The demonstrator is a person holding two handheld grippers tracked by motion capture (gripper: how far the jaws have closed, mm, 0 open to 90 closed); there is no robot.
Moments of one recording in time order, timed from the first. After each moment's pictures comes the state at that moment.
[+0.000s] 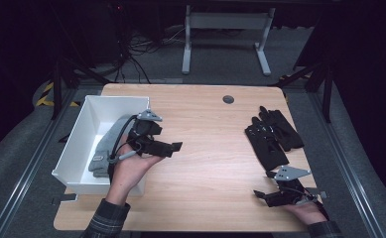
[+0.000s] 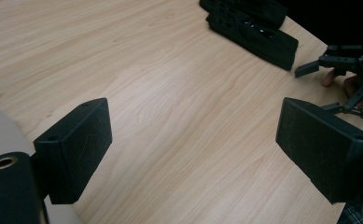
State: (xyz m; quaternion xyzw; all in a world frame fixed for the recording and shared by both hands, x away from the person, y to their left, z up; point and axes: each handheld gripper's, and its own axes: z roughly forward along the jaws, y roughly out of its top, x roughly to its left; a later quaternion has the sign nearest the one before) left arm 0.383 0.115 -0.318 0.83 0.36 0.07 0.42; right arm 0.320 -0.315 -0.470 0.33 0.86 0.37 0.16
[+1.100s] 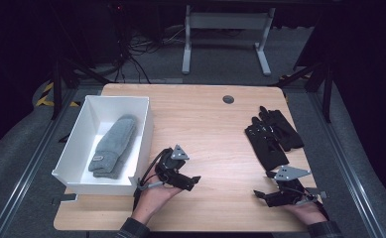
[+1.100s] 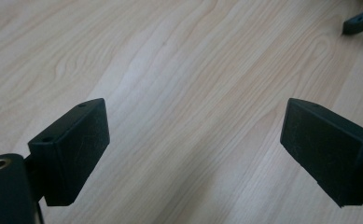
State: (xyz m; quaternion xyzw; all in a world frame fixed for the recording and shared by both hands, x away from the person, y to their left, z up) left arm 0.361 0.066 -0.431 0.87 0.30 0.07 0.37; right arm 0.320 -0.315 -0.470 0.32 0.86 0.37 0.16
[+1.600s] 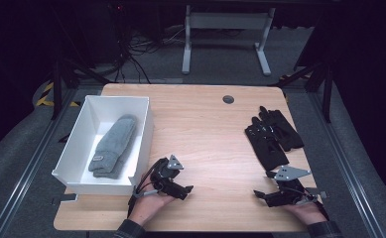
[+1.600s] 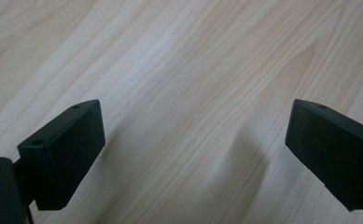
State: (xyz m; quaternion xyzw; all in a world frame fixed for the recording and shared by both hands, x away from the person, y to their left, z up) left arm 0.356 0.080 -0.463 0.89 0.31 0.05 0.34; right arm 0.320 -0.315 -0.470 0.32 0.86 0.37 0.16
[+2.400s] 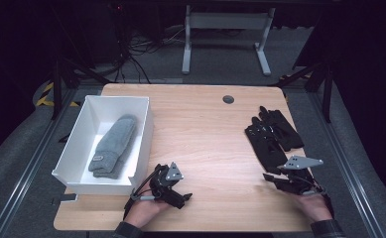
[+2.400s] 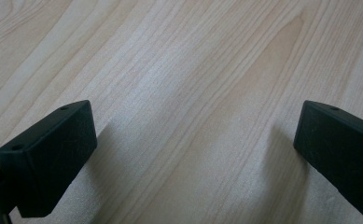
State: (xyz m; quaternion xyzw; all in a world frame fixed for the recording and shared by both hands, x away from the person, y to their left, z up) left arm 0.344 0.083 -0.479 0.90 0.25 0.09 0.36; right arm 0.334 -0.331 -0.435 0.36 0.84 0.37 0.17
